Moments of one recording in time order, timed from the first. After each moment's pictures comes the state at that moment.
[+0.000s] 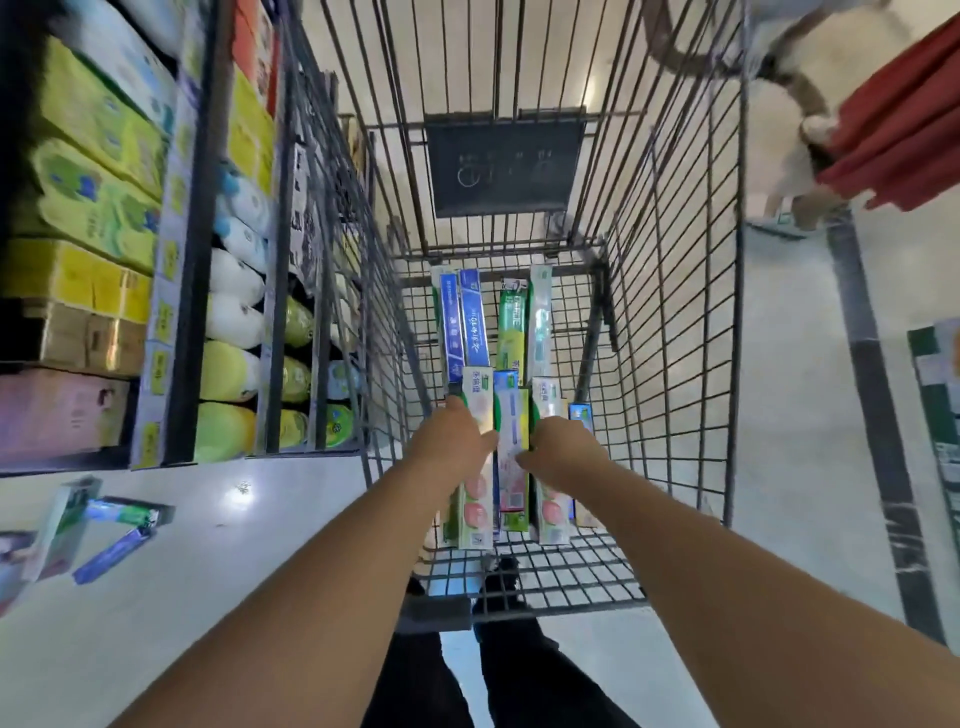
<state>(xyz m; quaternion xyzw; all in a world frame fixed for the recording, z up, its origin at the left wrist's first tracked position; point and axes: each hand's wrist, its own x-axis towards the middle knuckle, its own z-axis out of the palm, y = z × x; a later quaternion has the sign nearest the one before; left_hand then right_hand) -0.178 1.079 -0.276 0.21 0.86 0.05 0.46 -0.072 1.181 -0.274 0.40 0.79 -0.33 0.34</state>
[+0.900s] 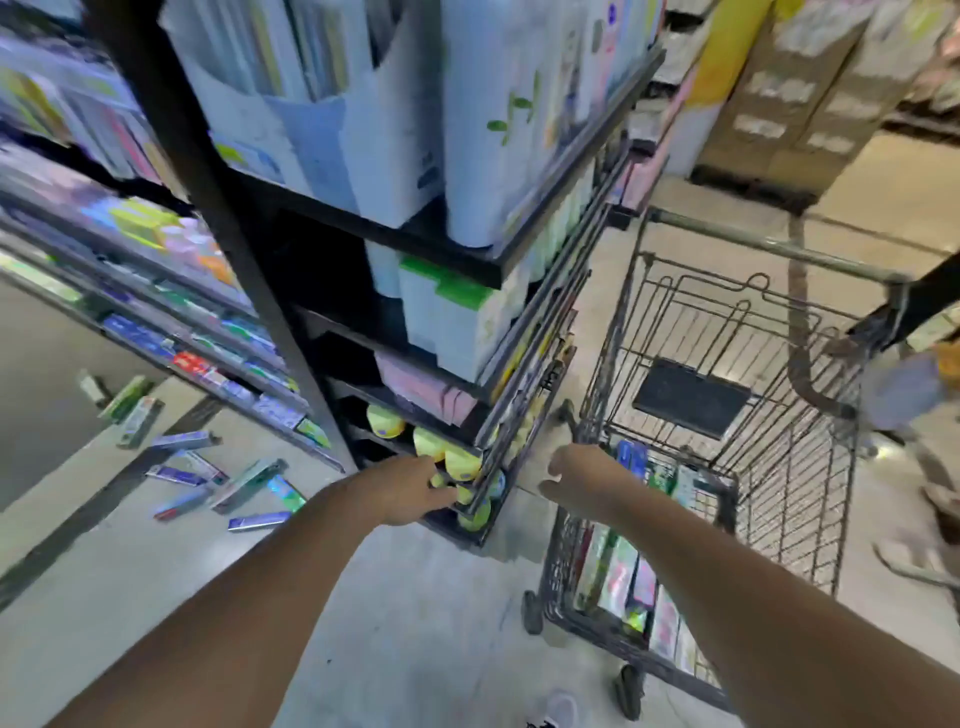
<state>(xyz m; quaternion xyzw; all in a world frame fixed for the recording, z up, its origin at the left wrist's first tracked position) -0.198 0.712 -0.015 0.17 0.91 0.11 0.35 -0.148 0.944 -0.008 0.06 0.95 -0.13 0.27</state>
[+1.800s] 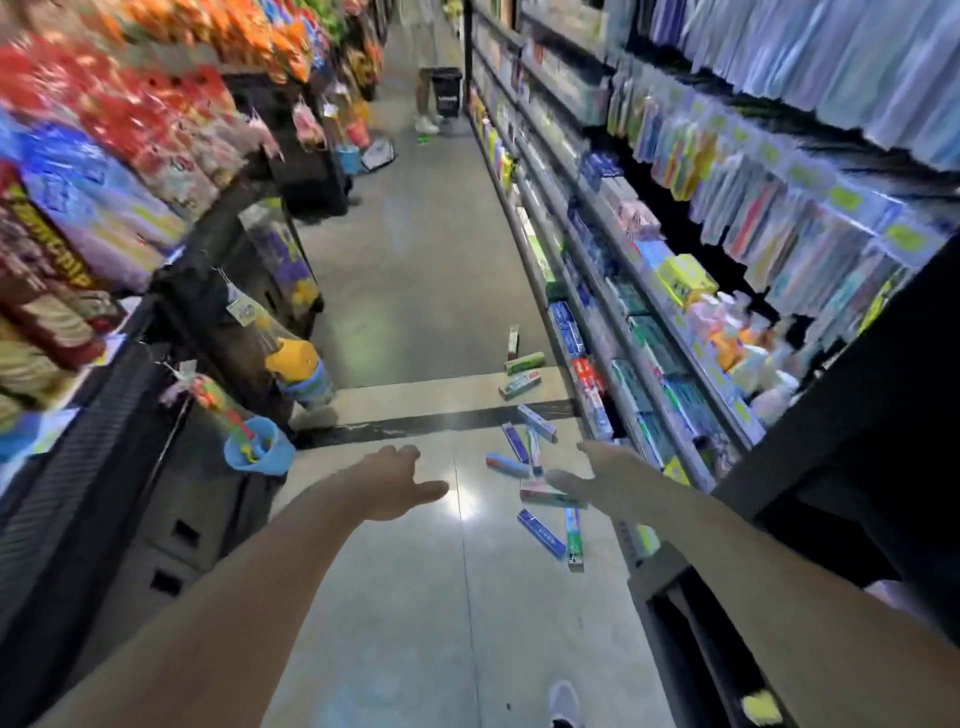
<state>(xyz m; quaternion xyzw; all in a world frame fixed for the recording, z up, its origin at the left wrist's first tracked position) -0.125 0.225 0.016 -0.33 0.90 0.18 0.23 -0.311 0.442 0.007 -0.35 0.87 -0.16 0.30</state>
